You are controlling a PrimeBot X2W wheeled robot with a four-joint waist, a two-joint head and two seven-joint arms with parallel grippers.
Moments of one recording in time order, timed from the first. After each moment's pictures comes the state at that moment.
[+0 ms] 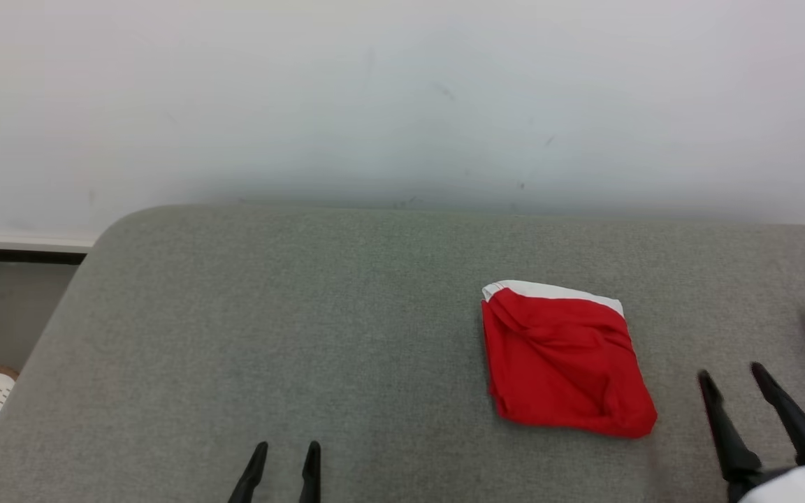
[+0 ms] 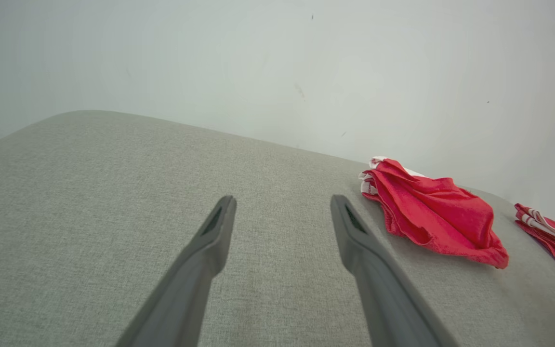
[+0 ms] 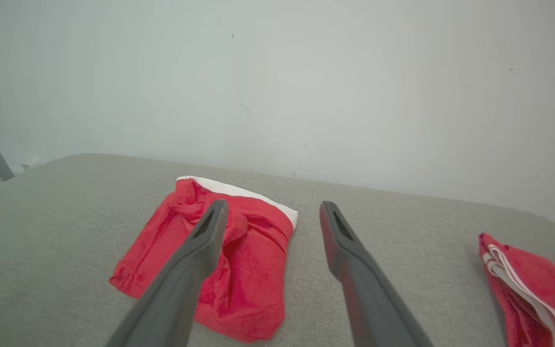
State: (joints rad) left arm 0.12 0.05 -0.24 0.07 -0.27 0.02 -0.26; right arm -0.06 -0.26 0.12 0.11 0.39 0.13 -0.04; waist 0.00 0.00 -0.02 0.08
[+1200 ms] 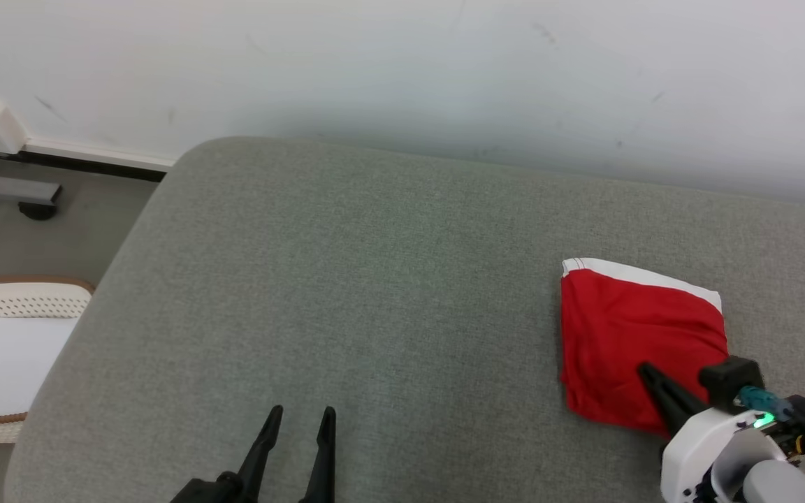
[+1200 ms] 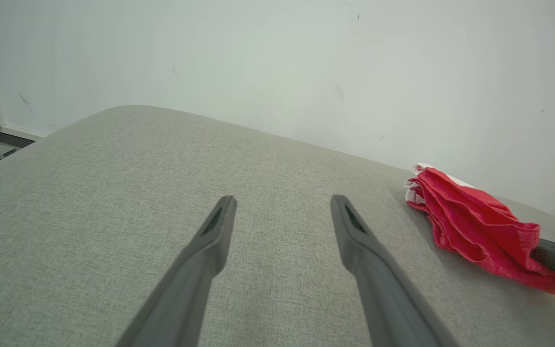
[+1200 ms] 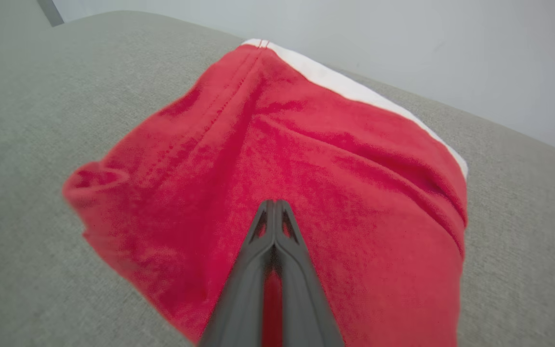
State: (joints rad) left arm 0.04 0.05 -0.27 0.06 -0.28 0.01 -0.26; right arm -0.42 -0.31 0.50 0.62 0.47 0.13 -0.05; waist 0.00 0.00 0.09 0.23
